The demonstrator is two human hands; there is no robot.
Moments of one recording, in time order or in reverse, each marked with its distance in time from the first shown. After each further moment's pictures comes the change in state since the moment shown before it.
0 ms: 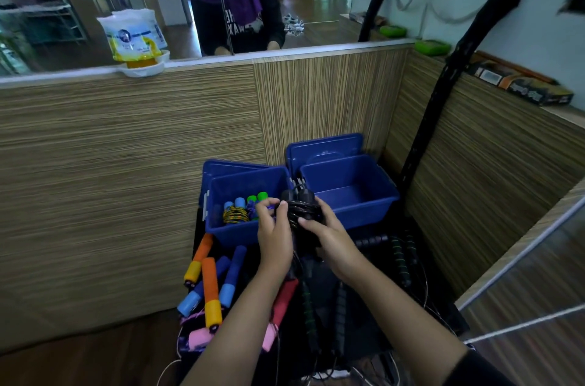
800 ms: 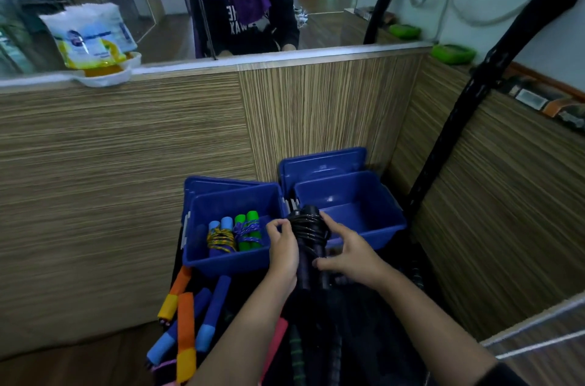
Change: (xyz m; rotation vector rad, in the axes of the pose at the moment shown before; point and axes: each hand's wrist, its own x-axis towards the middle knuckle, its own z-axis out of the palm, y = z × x) left_hand 0.081 -0.042 0.072 -0.042 0.014 -0.365; right_hand 0.087 -0.005 -0.080 -0.491 -0.208 -0.080
